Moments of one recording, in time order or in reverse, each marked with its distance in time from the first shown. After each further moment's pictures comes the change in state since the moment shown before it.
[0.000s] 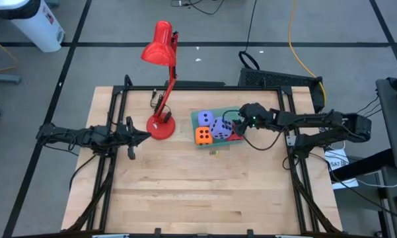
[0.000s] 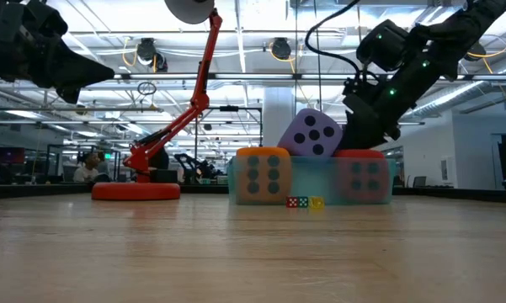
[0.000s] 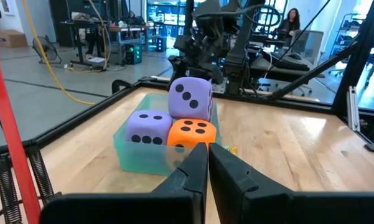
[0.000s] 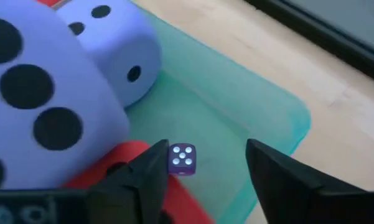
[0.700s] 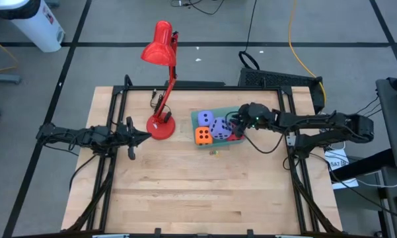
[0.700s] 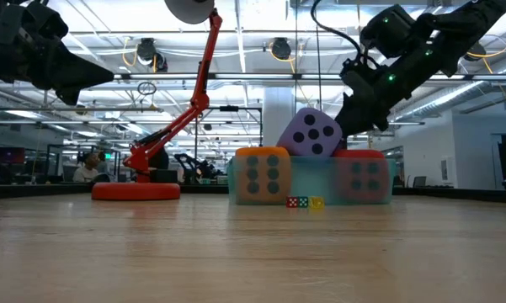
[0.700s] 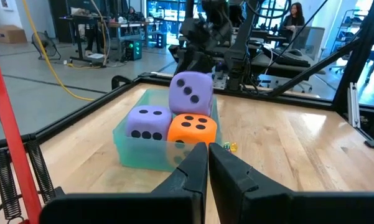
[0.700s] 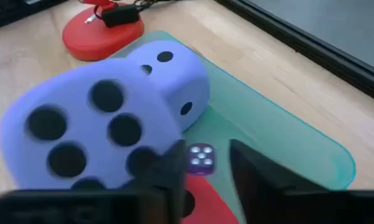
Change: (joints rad) left arm 0.000 0.000 0.000 -0.018 0.001 -0.010; right arm 0.042 -0.043 0.001 0.097 -0.076 -0.033
